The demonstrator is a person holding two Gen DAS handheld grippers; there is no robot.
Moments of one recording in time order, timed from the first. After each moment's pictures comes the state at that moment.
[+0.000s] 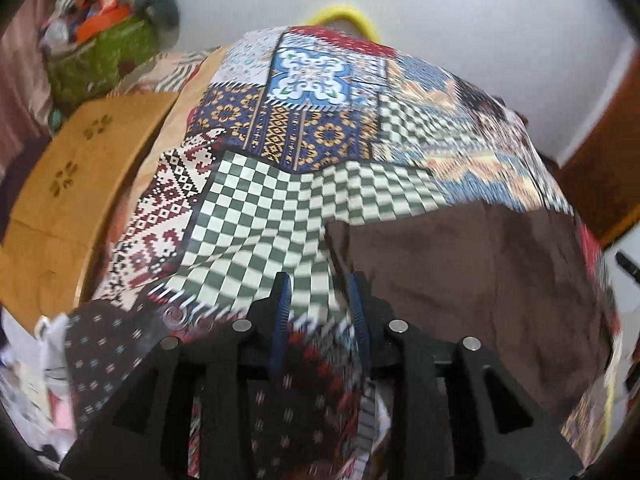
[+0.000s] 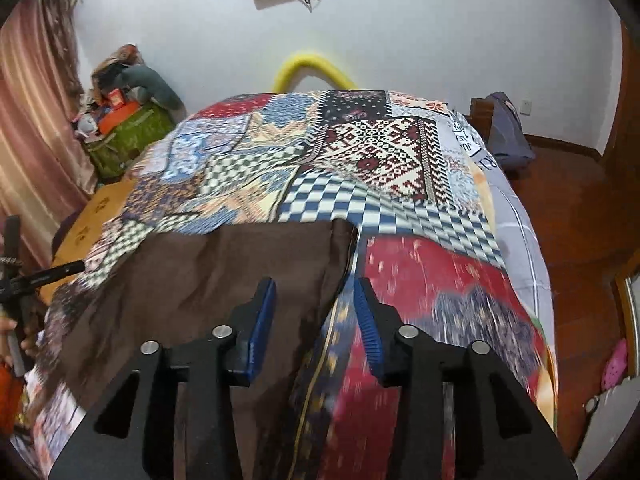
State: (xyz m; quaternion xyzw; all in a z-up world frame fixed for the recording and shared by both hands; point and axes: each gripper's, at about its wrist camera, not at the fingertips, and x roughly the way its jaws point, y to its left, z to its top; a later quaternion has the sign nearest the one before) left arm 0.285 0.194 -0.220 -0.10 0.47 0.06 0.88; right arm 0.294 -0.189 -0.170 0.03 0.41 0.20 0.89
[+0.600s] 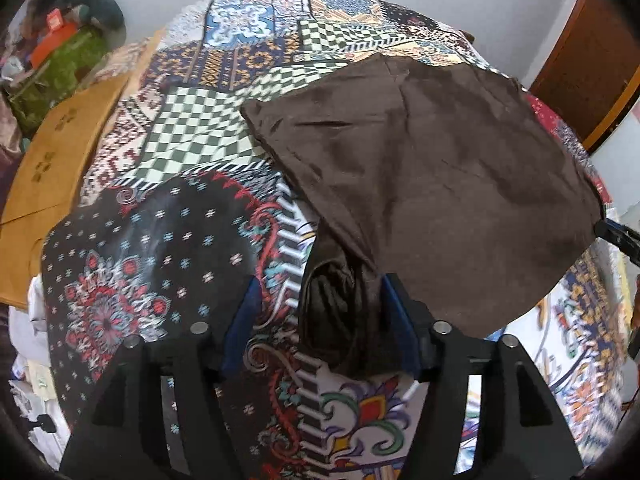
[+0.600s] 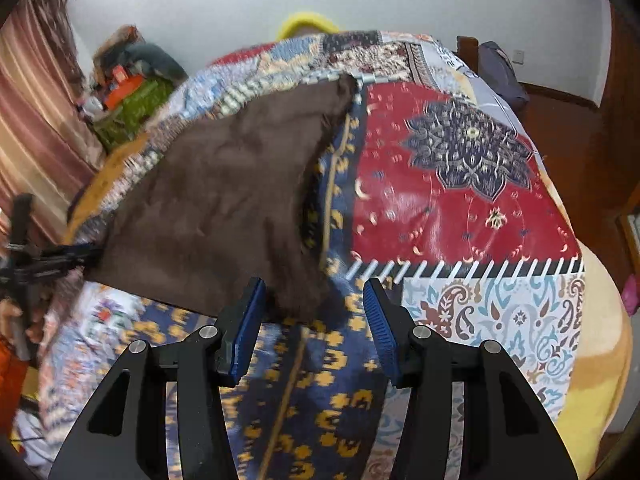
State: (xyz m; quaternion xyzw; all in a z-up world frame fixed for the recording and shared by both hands) left arm 0.199 0.129 -0.254 -0.04 0.52 0.00 0.85; right arm 0.207 -0.193 -0.229 0.04 0.48 0.19 0.86
